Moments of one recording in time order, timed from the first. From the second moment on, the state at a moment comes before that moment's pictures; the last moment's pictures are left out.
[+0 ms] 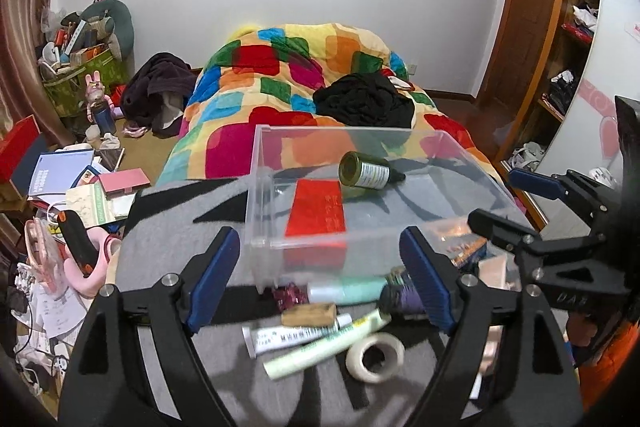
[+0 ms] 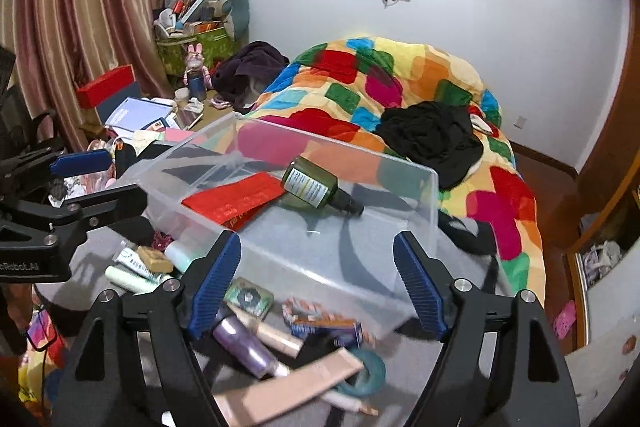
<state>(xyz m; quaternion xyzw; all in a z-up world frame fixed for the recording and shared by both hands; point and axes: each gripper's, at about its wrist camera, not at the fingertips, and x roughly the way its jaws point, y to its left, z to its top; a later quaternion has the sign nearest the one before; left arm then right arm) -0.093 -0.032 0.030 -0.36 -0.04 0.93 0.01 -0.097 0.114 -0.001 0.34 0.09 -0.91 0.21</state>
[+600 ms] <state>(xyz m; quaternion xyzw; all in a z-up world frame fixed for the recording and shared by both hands) -0.046 -0.013 -0.027 -0.41 -0.04 0.91 0.03 -0.082 0.098 -0.051 0.40 0.09 -0.87 0.27</state>
